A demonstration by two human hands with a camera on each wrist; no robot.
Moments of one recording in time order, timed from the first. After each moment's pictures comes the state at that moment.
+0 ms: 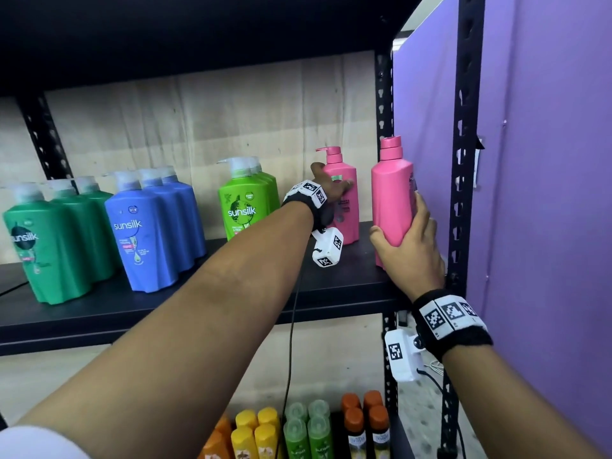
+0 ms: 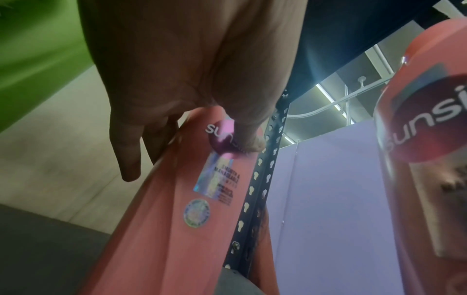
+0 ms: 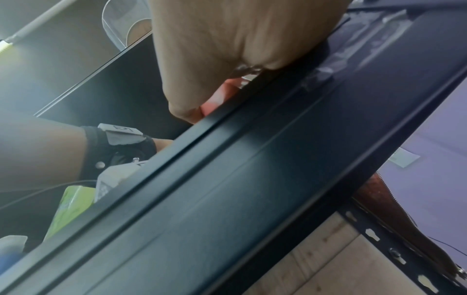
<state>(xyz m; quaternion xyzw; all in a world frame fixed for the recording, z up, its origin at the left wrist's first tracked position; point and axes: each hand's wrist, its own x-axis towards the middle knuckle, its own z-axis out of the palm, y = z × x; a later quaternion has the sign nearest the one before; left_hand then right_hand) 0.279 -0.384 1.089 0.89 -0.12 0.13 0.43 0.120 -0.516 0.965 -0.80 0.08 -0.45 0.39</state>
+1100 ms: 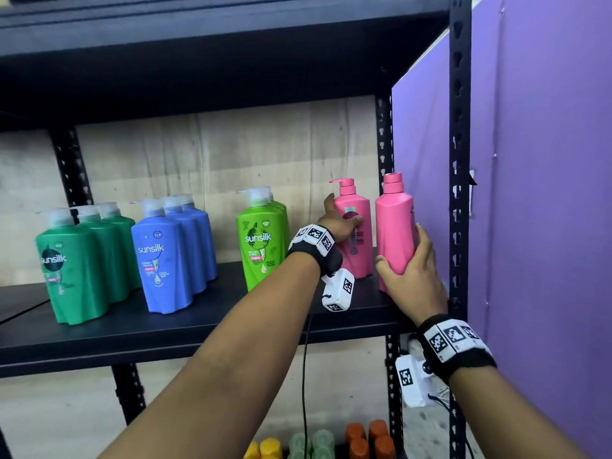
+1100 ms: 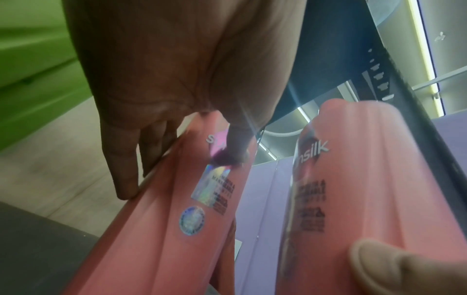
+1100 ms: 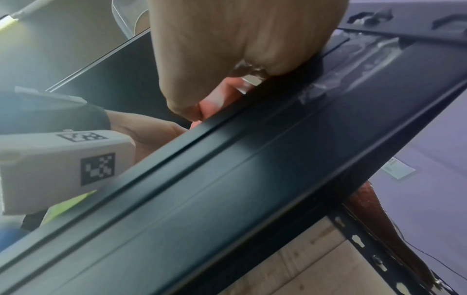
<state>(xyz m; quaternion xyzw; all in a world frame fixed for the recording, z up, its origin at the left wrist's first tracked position) 0.221 -0.374 1.083 0.88 -0.15 0.09 0.44 0.116 -0.514 0.963 -0.80 0.06 -0.44 0.40</state>
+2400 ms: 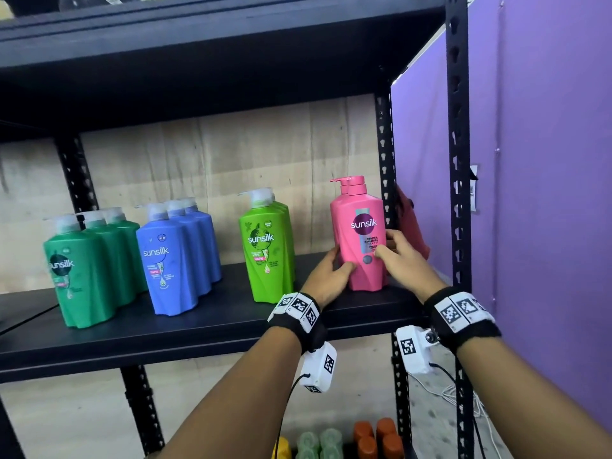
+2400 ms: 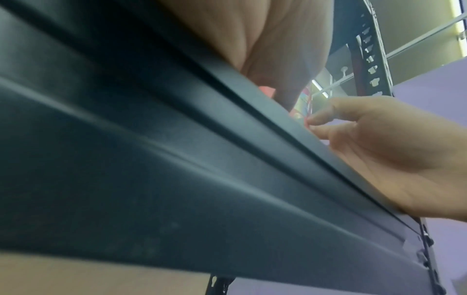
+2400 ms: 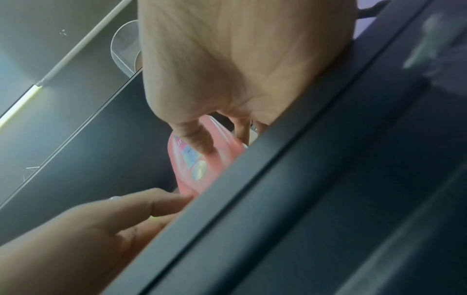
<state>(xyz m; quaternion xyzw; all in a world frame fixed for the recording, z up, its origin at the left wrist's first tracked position) 0.158 -0.339 0.990 0.82 -0.21 0.06 0.53 0.140 -0.518 0.993 -0.80 -0.06 -0.23 0.56</state>
